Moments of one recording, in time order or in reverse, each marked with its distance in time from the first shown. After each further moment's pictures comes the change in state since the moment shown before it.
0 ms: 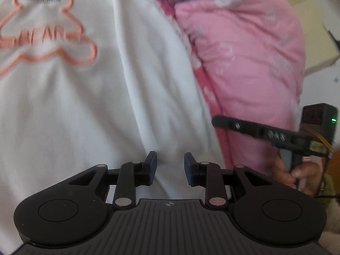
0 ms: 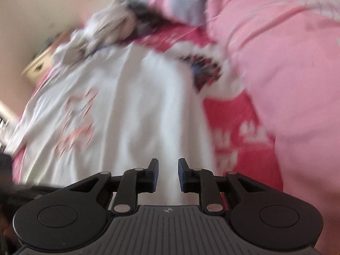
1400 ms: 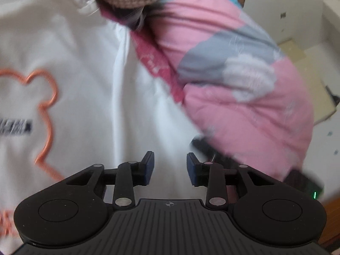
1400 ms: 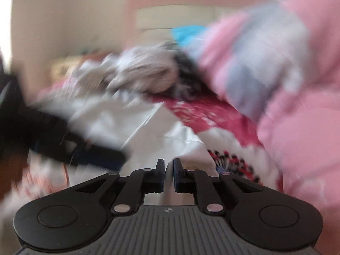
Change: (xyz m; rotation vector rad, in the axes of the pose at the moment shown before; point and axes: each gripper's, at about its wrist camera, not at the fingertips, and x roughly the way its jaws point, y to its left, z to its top) left arm 0.029 0.045 0.136 -0.094 -0.268 -0.094; right arm 0.093 0.065 0.035 -0.587 -0.359 0.006
